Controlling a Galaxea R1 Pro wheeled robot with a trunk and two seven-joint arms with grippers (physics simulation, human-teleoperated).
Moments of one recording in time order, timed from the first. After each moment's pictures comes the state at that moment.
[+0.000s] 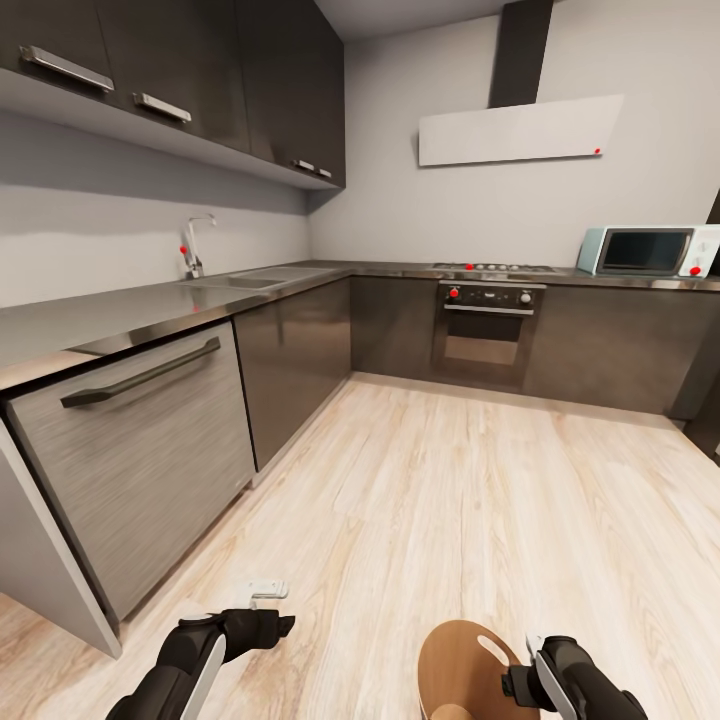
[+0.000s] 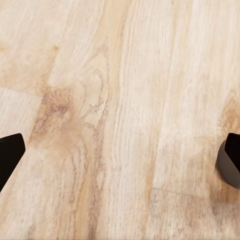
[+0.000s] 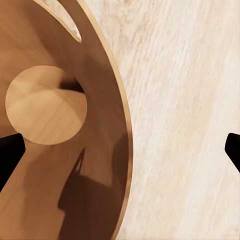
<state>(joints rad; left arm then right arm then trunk) -0.25 -0.02 -0.05 -1.12 0.06 0.69 -0.14 -0.45 -0.10 -0.08 -0.51 0.01 0.65 -0.02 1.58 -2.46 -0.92</state>
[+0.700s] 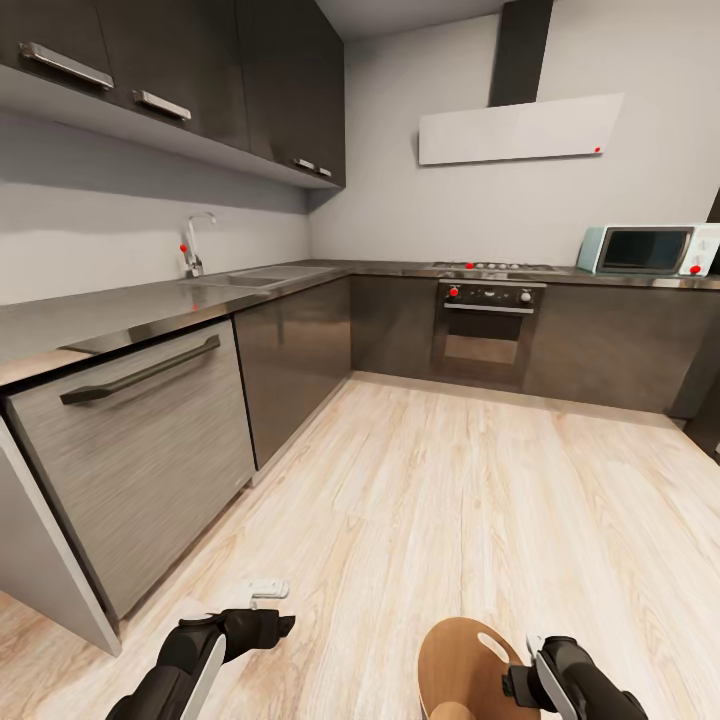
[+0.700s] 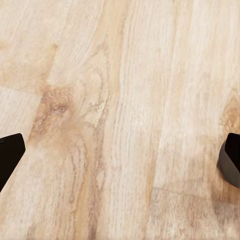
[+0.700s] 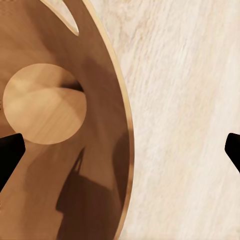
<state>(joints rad) -0.25 -0.02 -0.05 -1.12 0.06 0.69 -0.14 -0.45 -0.10 -0.08 -0.51 0.01 0.65 -0.02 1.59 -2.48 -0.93</state>
